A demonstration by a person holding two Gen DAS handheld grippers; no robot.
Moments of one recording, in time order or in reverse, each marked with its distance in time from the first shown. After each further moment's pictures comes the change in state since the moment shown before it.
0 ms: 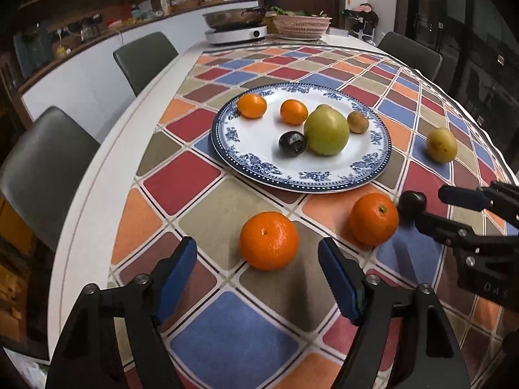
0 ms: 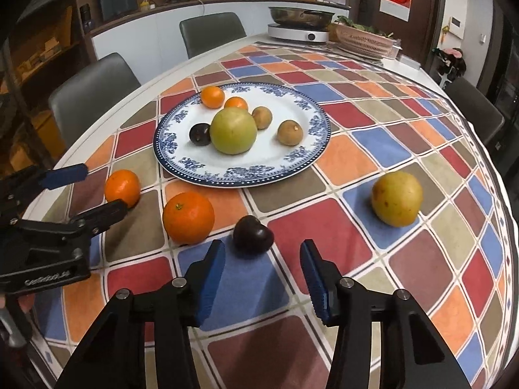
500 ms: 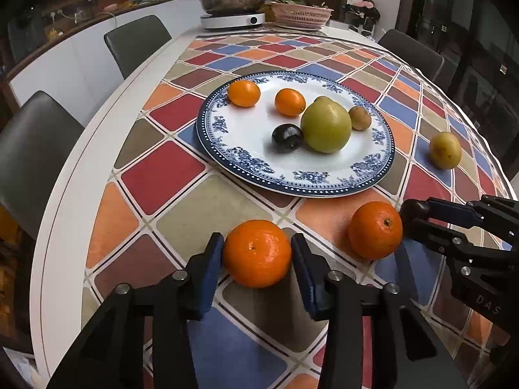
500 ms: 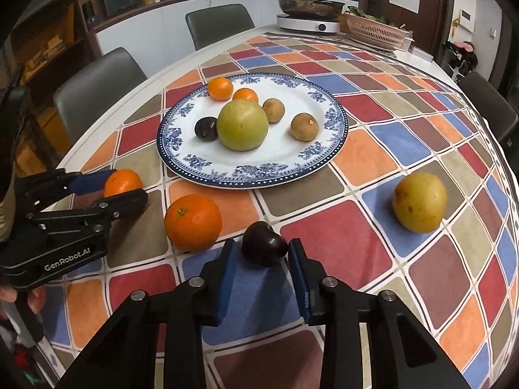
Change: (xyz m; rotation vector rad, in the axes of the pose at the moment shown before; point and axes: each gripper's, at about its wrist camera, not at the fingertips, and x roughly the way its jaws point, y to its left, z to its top) left arm 0.020 -0.001 0.008 -0.027 0.050 -0.048; right arm 0.015 0.003 0.006 -0.001 0.032 0.046
